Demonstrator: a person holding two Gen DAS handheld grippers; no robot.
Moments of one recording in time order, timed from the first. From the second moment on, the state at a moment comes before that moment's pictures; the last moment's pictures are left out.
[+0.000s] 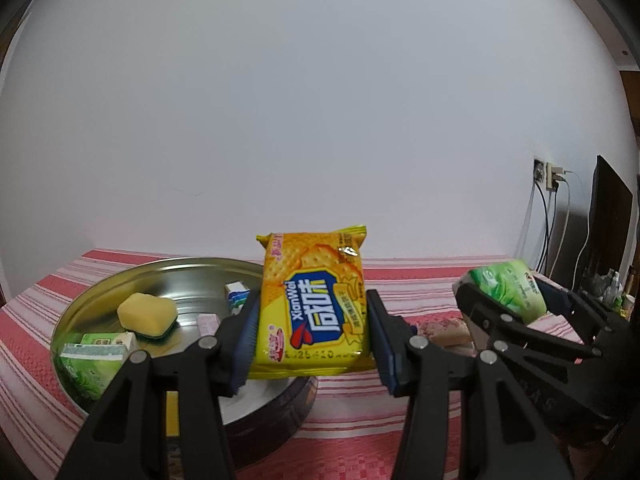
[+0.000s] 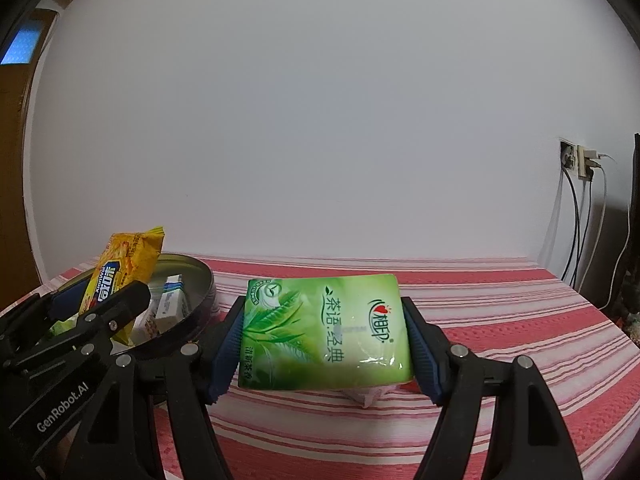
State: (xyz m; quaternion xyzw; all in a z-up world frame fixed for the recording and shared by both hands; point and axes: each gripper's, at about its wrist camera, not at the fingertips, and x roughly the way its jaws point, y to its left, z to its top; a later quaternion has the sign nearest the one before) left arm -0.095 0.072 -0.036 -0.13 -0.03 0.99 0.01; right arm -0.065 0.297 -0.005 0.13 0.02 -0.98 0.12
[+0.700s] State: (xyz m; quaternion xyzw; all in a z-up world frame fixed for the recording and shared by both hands) left arm -0.091 -0.001 -0.023 -0.15 -0.05 0.99 -0.05; right arm -0.083 0.248 0.015 0.15 0.03 -0.97 0.20
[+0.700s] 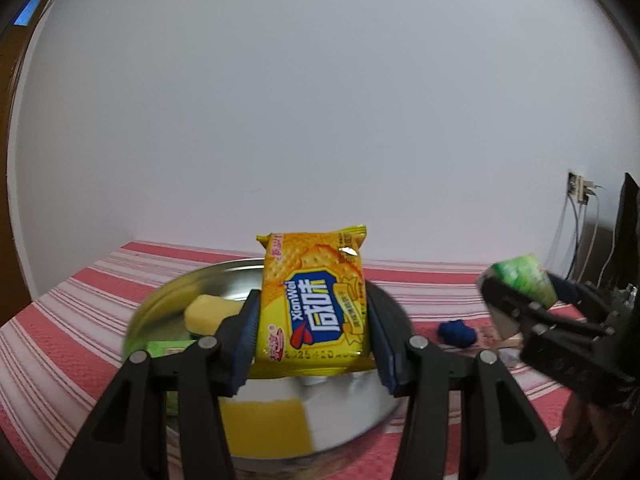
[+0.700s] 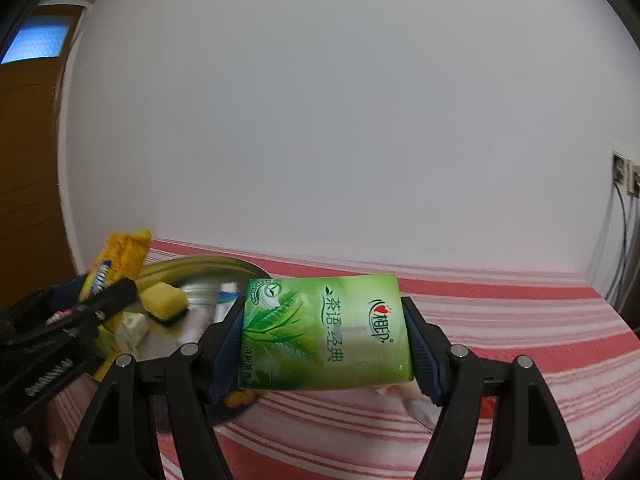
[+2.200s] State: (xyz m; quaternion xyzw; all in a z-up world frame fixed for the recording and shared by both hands) left arm -0.151 -0.065 -0.039 -0.29 -0.04 0.95 -0.11; right arm -0.140 0.109 -0.017 0.23 0.07 -0.91 0.34
